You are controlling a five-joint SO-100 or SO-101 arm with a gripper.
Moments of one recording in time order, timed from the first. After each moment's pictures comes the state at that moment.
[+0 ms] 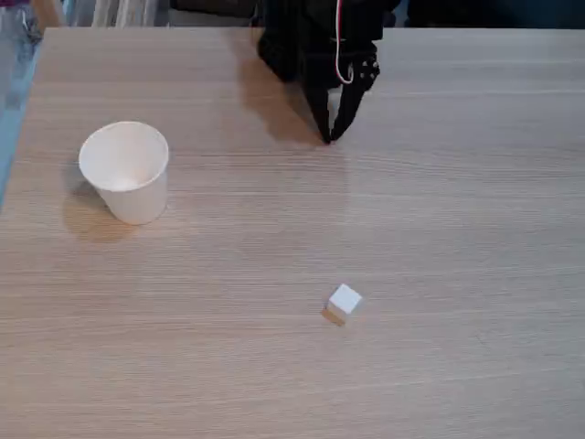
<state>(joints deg) -8.6 190.8 177.5 76.7 -86.0</state>
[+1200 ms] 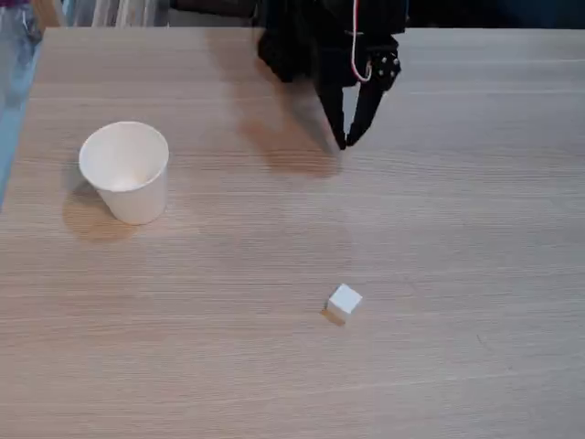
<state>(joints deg) -8.0 152.1 153.2 59.0 -82.9</state>
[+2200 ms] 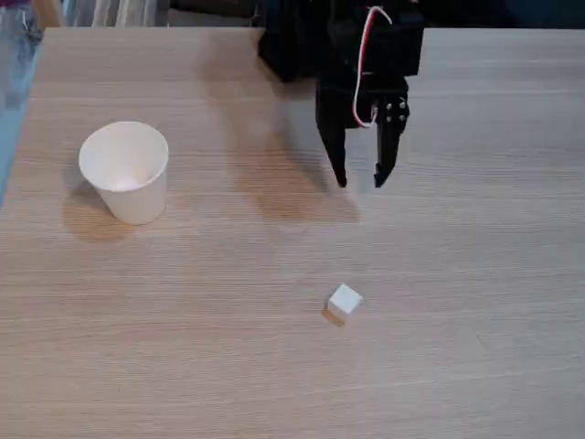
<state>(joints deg) -3.4 117.9 127.2 54.4 -80.4</state>
